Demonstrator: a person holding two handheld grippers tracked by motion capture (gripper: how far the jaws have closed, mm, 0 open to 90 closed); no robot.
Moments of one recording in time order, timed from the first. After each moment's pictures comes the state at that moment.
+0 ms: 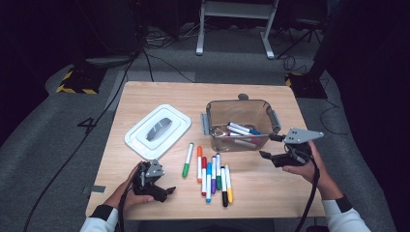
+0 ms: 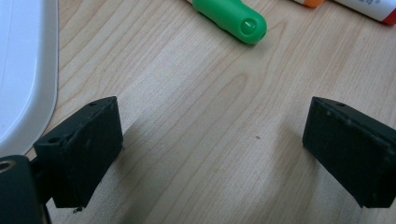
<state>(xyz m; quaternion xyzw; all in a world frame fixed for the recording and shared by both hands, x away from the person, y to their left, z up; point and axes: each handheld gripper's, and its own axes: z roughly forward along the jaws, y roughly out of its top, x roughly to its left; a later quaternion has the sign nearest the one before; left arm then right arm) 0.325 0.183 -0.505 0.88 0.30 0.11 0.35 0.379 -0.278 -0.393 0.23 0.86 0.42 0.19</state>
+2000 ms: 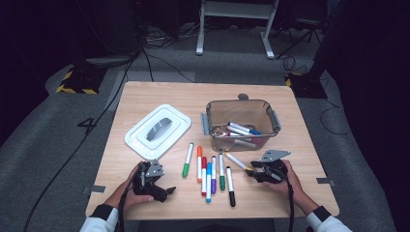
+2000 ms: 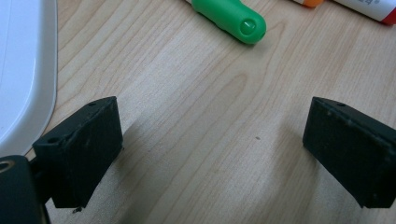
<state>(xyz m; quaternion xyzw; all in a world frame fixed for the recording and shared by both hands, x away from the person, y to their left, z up) 0.326 0.183 -0.505 0.88 0.30 0.11 0.35 0.377 -0.252 -0.493 0.29 0.88 0.36 0.12</state>
